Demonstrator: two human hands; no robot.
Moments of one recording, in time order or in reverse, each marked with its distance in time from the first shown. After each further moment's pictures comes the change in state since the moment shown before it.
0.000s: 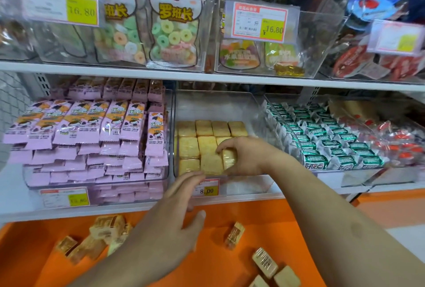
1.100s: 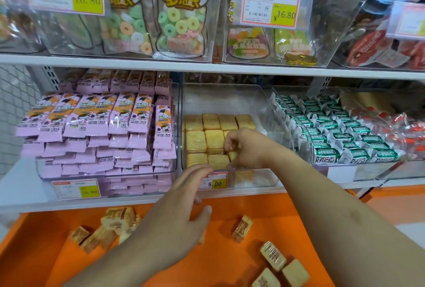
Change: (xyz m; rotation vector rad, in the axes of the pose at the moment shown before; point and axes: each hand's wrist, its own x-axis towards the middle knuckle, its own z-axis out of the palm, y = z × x) left_hand 0.002 -0.010 0.003 0.005 0.014 0.032; right_hand 0.018 0.001 0.019 0.191 0.037 0.042
